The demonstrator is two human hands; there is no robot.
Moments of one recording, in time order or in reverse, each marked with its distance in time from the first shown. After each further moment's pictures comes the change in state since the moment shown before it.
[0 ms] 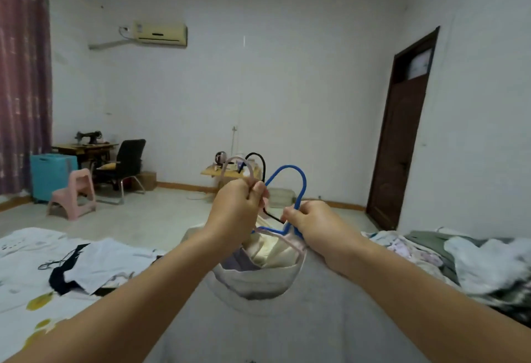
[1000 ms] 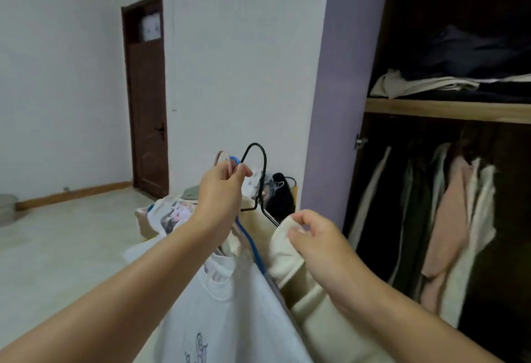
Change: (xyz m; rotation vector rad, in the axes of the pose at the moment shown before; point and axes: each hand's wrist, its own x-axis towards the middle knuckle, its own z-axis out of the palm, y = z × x) left_hand 0.021 0.081 0.196 -0.840 -0.731 0.032; right_hand -0.100 0.054 -0.077 -0.189 0.928 0.358
